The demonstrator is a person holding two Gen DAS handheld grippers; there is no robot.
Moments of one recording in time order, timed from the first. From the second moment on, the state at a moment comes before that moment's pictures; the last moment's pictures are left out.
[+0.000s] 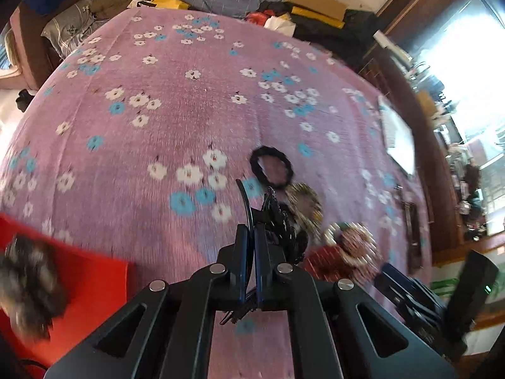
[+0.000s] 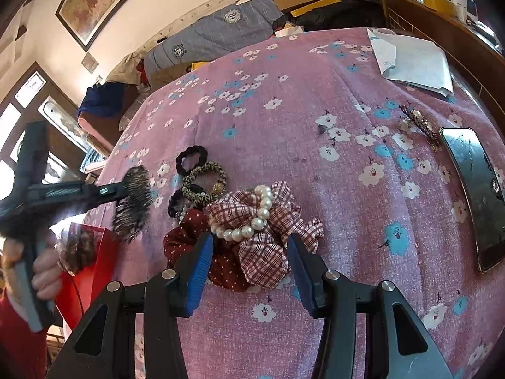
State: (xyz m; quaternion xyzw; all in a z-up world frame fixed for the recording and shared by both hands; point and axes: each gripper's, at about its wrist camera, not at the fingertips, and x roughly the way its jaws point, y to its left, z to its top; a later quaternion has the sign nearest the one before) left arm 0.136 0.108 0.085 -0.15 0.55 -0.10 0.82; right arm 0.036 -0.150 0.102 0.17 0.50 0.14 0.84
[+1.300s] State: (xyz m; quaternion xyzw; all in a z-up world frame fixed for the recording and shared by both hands) left arm -0.108 0.308 0.135 -0.27 0.46 0.09 0.84; right arm -0.031 -0.034 0.195 0.10 0.45 0.27 0.85
